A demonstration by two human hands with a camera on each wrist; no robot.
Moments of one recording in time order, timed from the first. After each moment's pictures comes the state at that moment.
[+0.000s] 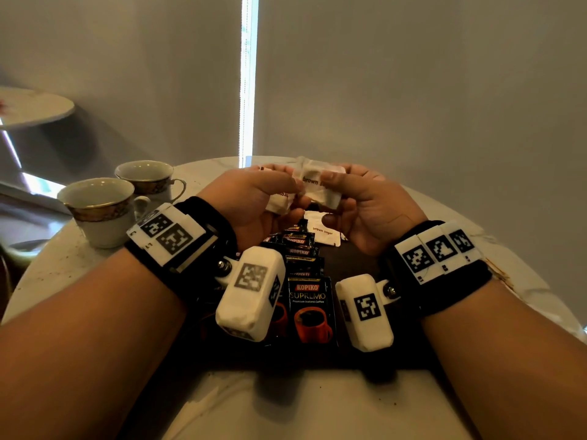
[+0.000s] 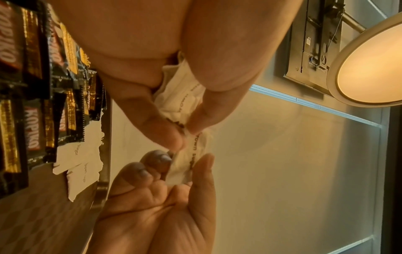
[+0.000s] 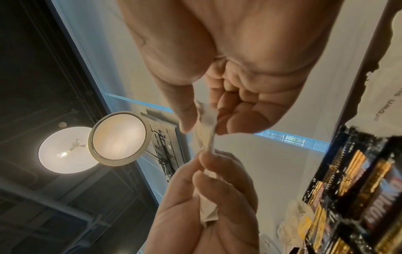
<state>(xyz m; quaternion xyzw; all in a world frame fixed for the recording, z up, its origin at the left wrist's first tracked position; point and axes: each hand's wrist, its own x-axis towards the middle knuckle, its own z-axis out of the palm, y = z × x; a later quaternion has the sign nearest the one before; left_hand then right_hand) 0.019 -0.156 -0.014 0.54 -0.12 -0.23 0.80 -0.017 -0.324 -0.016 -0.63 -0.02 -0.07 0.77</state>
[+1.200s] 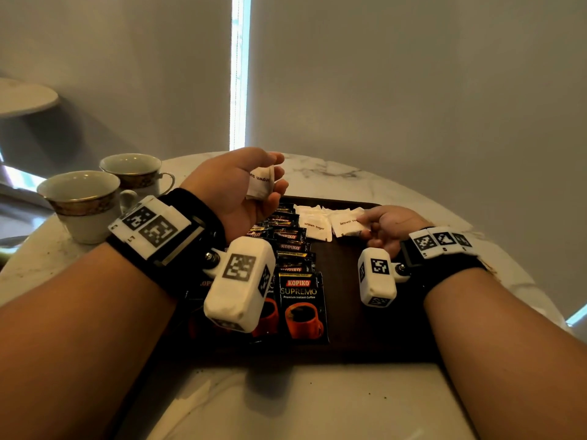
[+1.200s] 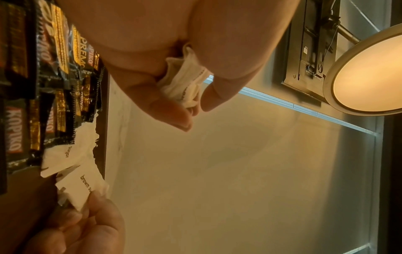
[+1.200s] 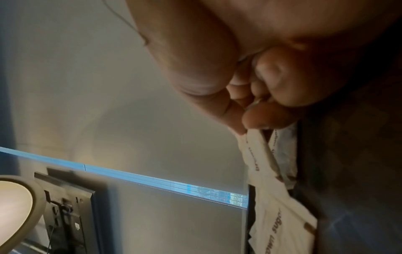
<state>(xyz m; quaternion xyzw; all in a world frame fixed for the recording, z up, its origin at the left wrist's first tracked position) 0.023 -0.157 -0.012 0.52 -0.07 -0.19 0.83 0.021 -0.417 -0.061 -0.66 0.30 0.00 0.68</state>
